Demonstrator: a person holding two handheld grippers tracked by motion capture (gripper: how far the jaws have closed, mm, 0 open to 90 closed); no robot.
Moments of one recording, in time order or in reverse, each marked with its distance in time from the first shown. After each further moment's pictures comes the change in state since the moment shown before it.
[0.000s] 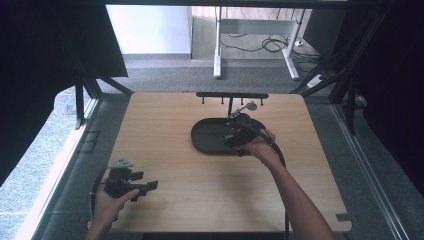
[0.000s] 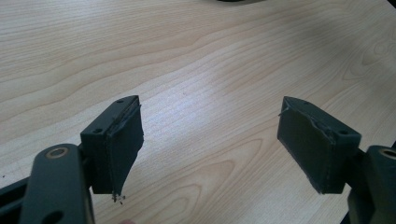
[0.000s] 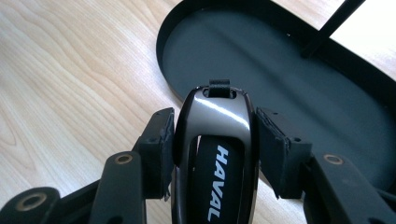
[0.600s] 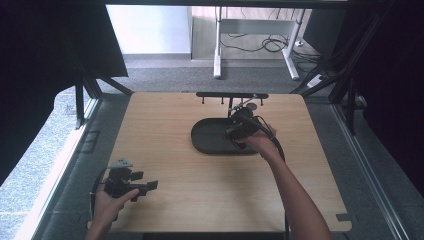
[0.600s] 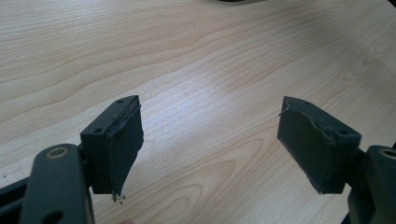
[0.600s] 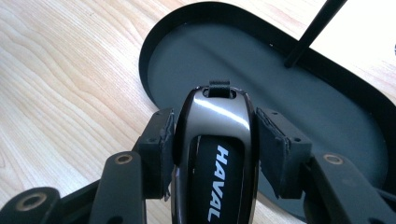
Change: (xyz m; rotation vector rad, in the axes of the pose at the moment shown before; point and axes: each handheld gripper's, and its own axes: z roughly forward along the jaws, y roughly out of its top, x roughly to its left) left arm 0.000 0.000 0.000 0.000 0.001 -0.001; right arm -0.017 0.010 0.004 -0.017 -0.003 0.049
